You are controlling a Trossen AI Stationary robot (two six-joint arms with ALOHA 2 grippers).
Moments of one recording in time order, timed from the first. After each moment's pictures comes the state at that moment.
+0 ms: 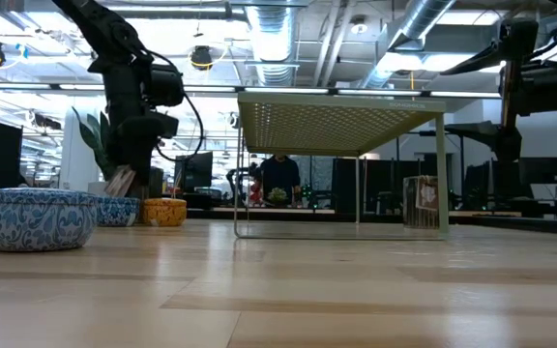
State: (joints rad) left arm 0.75 1.35 0.84 -0.79 0.07 0.13; right arm -0.13 0.02 0.02 0.03 0.32 0.93
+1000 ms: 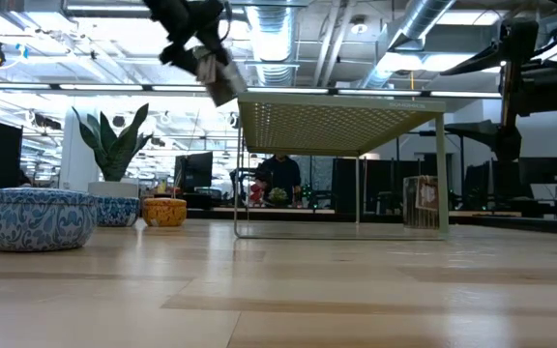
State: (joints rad) left arm 0.64 1.33 1.45 -0.79 0.05 -0.09; right arm -0.13 0.02 0.02 0.03 0.32 0.91
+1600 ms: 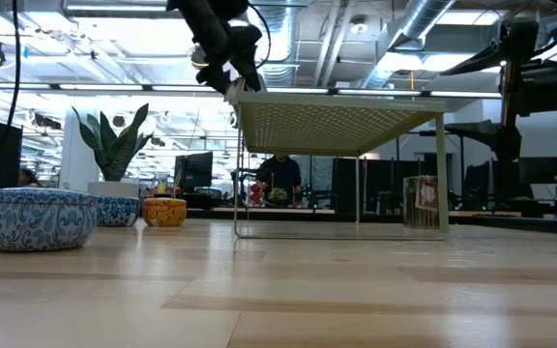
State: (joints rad) left arm 0.57 1.61 1.64 -0.86 0.03 -0.03; right arm -0.13 0.02 0.02 0.03 0.32 0.91
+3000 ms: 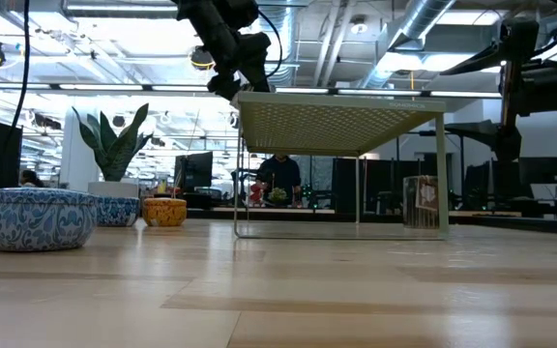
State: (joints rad) left arm 0.54 1.67 1.64 -0.82 0.06 0.00; right arm -0.13 0.02 0.02 0.03 0.32 0.91
